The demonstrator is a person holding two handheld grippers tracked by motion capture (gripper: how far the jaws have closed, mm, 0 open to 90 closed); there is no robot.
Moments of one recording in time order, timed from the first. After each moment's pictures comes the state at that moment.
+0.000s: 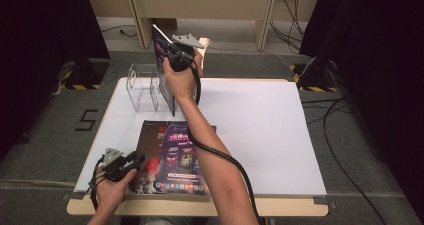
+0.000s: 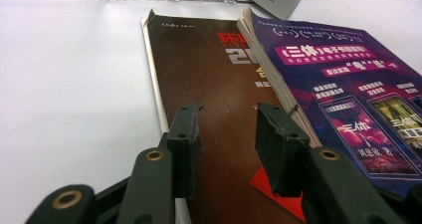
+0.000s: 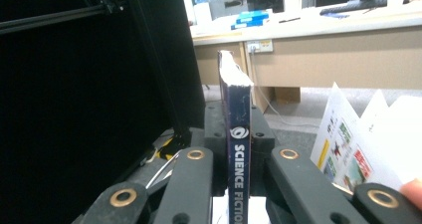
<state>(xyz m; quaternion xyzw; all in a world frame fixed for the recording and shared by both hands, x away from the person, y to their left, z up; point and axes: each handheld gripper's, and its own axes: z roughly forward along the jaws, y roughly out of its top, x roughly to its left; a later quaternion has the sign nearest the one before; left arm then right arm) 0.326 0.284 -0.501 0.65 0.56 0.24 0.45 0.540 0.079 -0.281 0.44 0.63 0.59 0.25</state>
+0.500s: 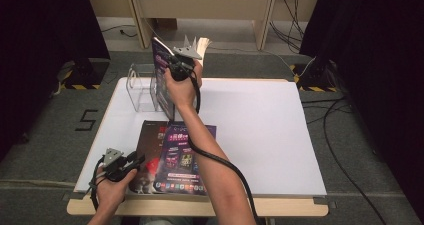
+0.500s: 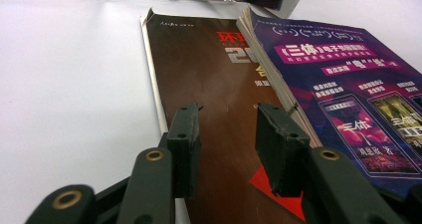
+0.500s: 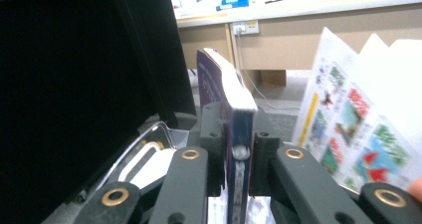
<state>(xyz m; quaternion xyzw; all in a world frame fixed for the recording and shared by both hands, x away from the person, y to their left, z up) 0.326 0.283 -0.502 0.65 0.56 0.24 0.45 0.541 0.077 -0.315 0.47 0.64 0.55 0.26</state>
